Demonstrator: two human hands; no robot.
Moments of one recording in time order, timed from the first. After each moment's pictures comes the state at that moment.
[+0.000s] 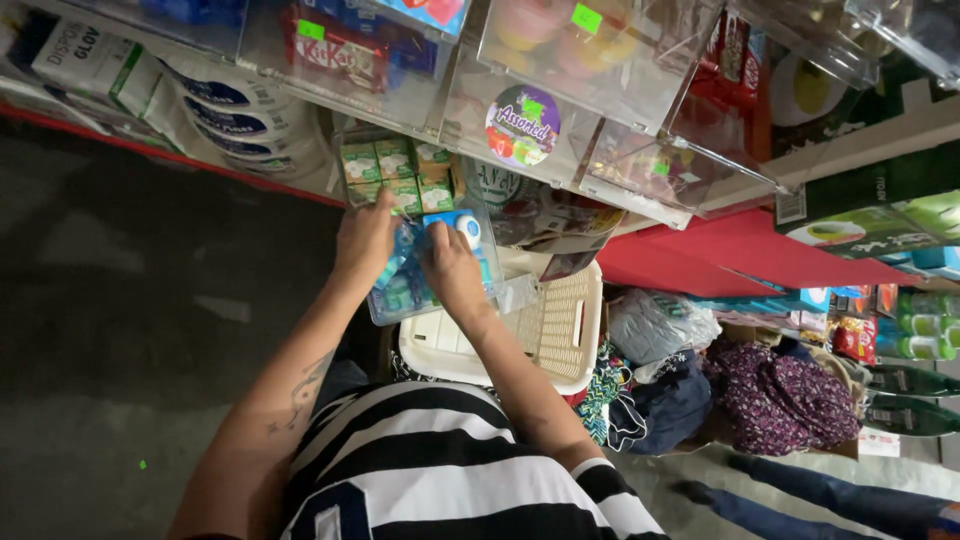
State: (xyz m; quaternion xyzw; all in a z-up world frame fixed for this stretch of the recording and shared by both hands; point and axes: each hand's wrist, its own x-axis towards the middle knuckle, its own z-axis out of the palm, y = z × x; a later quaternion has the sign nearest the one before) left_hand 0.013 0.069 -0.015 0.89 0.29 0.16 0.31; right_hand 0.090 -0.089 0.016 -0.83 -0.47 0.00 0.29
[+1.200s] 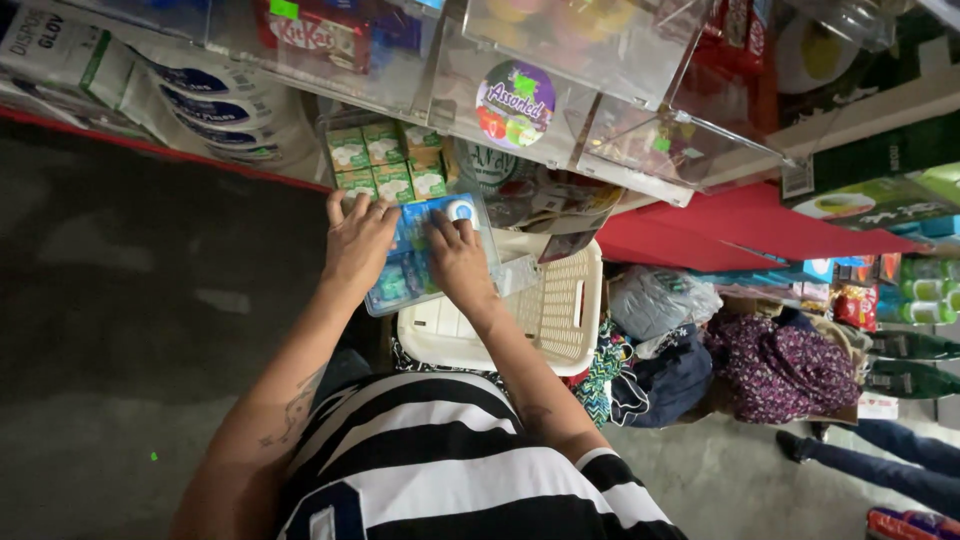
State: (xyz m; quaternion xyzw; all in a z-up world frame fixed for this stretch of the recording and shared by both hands) left_hand -0.018 0.053 0.020 0.97 0.15 0.17 0.11; right_hand 0.101 -0.112 -0.001 -0.82 -0.55 -0.06 0.16
